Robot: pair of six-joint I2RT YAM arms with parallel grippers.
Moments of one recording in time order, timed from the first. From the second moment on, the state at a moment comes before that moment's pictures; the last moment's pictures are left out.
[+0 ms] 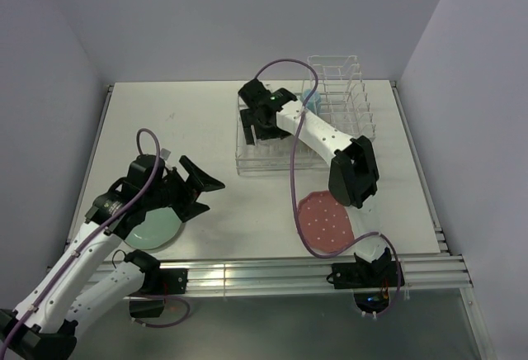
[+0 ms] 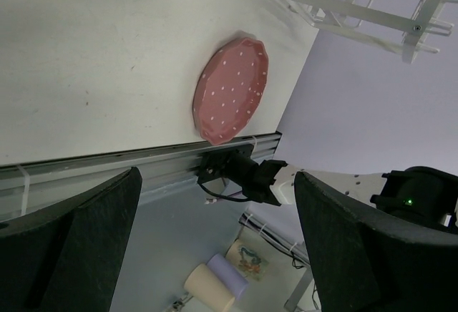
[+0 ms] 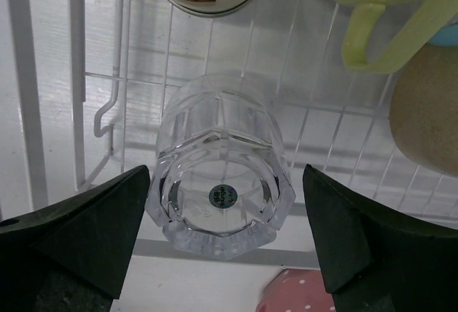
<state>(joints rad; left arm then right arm) -0.50 0.75 0.81 -0.75 0.30 -1.29 0.67 2.12 2.00 -1.02 0.28 0.42</state>
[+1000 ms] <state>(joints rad) -0.87 1.13 0.94 -0.64 0.16 -1.23 0.71 1.39 1.81 -1.11 0.29 0.48</state>
